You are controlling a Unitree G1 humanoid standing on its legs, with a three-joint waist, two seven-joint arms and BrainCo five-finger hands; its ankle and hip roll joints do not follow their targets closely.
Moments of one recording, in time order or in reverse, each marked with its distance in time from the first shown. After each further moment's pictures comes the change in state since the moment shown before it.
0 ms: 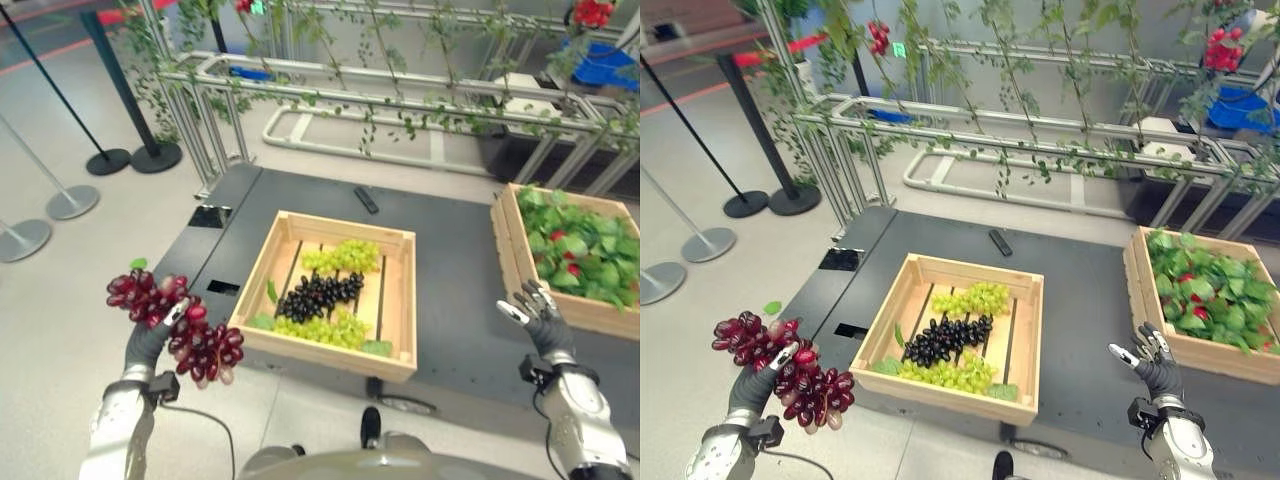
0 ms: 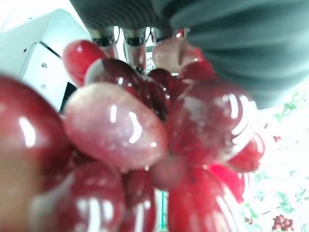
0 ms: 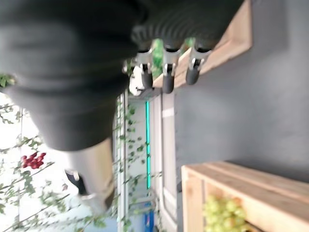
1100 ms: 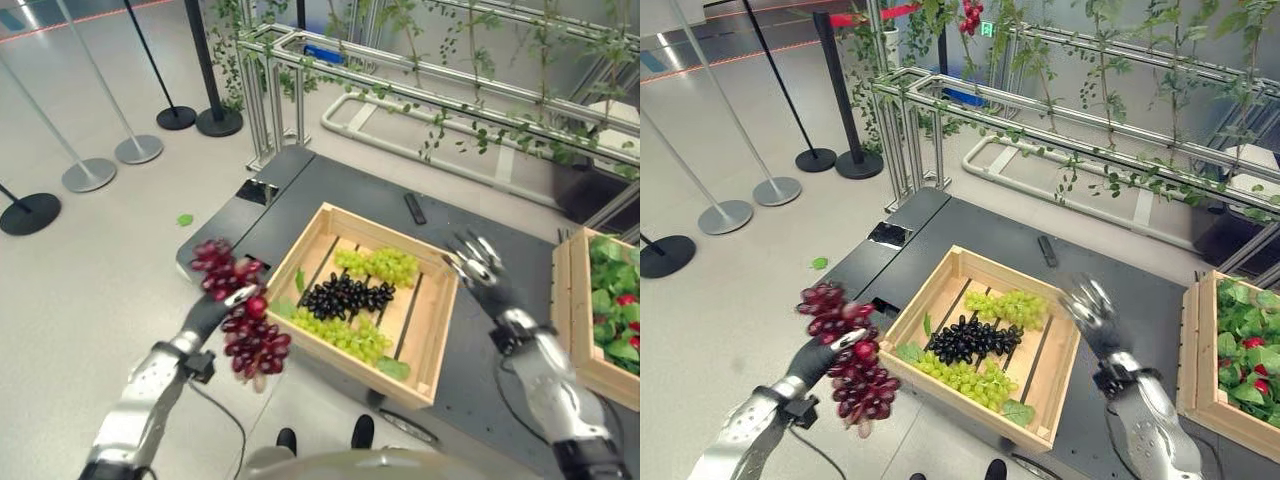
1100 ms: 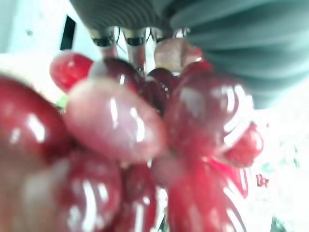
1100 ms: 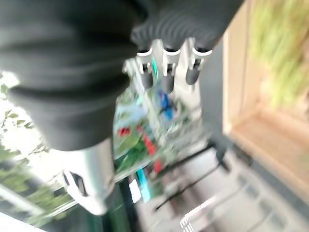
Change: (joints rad) left arm -0.053 0.143 -0.185 -0.124 -0.138 0.105 -0.250; right arm 0.001 -0.066 0.101 -0.215 0.385 0.134 0.215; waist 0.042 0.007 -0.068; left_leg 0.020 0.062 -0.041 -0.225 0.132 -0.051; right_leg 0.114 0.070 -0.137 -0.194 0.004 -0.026
